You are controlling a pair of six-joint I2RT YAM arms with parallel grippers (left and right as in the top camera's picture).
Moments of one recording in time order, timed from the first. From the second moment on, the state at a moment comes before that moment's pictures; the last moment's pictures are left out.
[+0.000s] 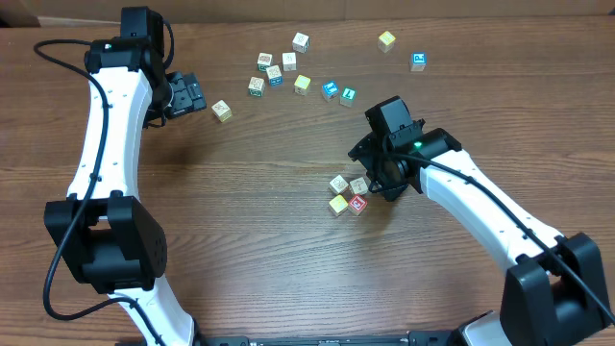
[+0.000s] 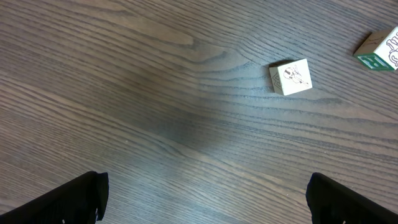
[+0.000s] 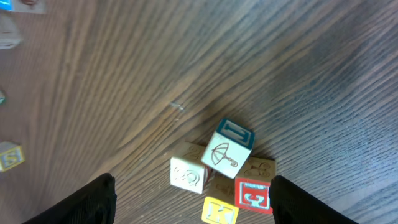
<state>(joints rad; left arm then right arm) 0.04 1.98 1.87 -1.20 -0.11 -0.35 0.43 1.66 1.18 -0.74 -0.04 1.27</state>
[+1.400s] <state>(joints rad) 0.04 1.98 1.87 -1.20 -0.11 -0.35 0.49 1.79 1.15 -0.69 0.00 1.36</state>
